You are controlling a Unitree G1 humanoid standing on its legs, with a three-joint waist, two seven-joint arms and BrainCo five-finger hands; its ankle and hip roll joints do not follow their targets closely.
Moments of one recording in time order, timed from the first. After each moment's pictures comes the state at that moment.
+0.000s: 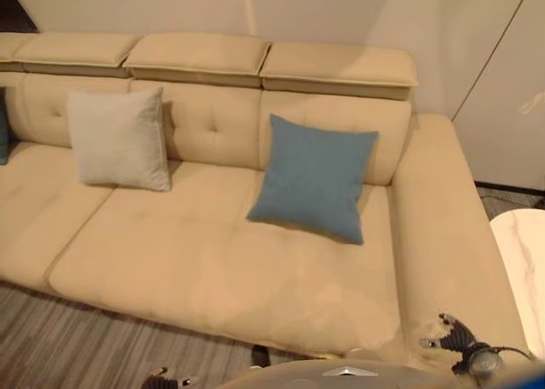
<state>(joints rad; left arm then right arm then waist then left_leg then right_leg) 0.13 0.35 -0.04 1.23 -0.01 -0.08 0.04 0.09 -0.48 0.22 1.08 -0.15 -0.07 -0.05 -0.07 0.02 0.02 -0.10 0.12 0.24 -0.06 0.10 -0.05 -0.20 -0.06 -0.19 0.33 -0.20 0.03</state>
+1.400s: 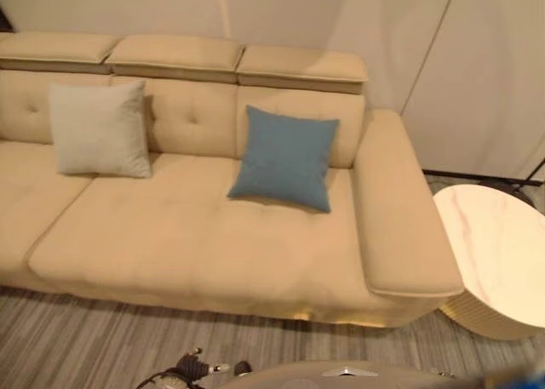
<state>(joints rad) 0.03 0.29 -0.19 1.22 0.03 -0.05 0.04 0.11 -0.34 0.21 1.26 -0.18 0.01 -0.08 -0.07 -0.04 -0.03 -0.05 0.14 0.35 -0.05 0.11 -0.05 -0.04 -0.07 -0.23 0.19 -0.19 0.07</state>
